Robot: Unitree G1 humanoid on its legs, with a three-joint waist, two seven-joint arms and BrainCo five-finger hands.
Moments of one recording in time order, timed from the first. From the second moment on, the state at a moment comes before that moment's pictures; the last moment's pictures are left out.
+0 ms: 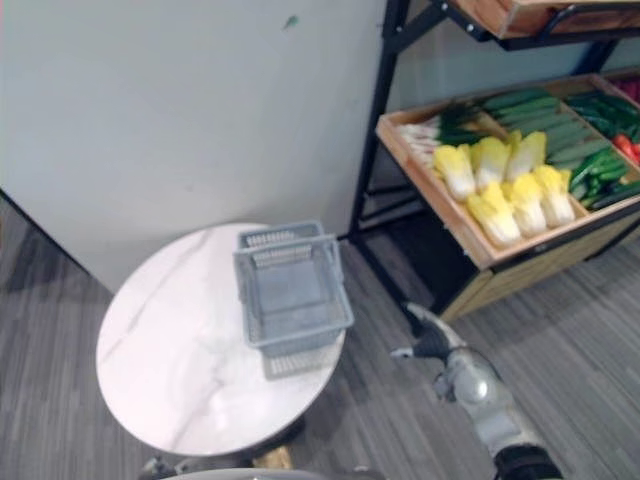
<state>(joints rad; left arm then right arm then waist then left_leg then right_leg) 0.20 0.12 0.15 1.08 -0.10 -0.14 0.17 -0.05 -0.62 0.19 0.40 -0.40 -0.20 0.04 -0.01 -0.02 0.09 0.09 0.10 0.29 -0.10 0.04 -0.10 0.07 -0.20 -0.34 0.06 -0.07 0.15</state>
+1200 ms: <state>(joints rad) 0.02 0.12 0.12 0.98 -0.15 -0.17 0.23 -1.16 -0.59 0.42 0.98 -0.51 -0.11 -0.09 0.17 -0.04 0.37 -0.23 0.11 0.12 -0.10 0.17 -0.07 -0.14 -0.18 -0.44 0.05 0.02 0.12</state>
